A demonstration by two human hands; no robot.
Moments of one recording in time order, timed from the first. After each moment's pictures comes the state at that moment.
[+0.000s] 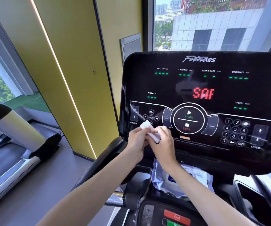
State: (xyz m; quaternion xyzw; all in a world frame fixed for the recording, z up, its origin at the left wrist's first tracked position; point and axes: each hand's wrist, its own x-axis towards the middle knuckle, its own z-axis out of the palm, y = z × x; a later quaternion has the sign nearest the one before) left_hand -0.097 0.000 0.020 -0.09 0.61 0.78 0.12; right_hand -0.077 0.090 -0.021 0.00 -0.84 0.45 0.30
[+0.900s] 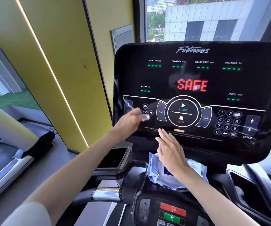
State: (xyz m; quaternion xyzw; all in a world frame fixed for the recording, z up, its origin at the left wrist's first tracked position) left_hand -0.175 -0.033 0.007 0.43 0.86 0.18 -0.20; right_hand -0.053 0.134 -0.057 0.07 -0.95 0.10 0.27
